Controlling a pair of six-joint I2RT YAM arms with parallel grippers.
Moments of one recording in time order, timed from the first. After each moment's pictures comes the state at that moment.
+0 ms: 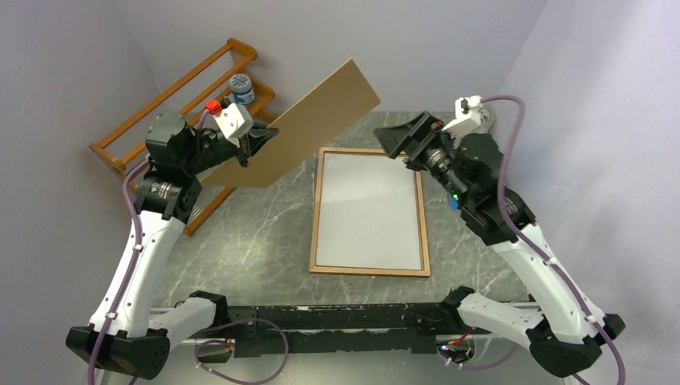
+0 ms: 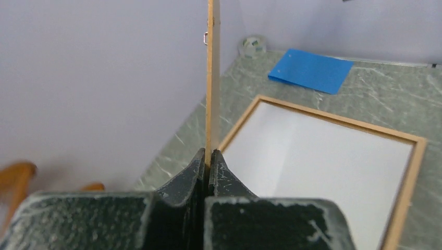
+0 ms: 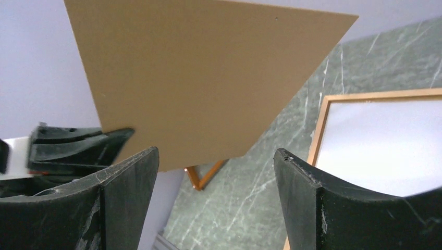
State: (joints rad) left arm -0.21 1.05 1.29 -0.23 0.74 0.25; right arm 0.63 1.00 1.29 -0.34 0.11 0.77
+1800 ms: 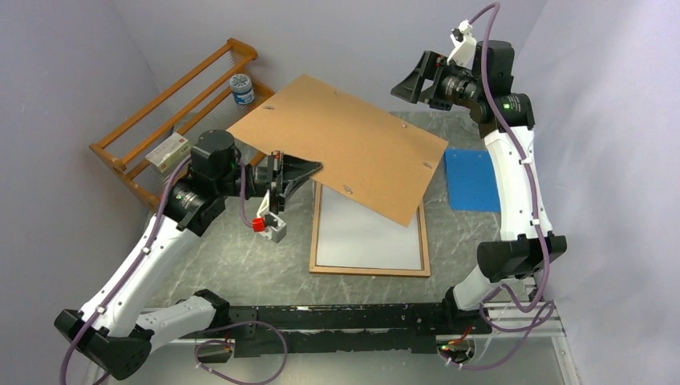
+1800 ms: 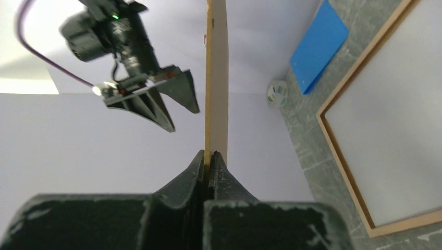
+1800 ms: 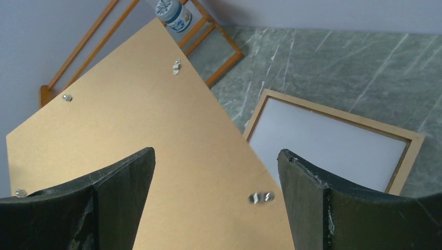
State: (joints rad) left arm -0.52 1.05 1.20 -0.37 0.97 1.67; right arm 0.12 1.62 2.04 -0.81 -0.51 0.39
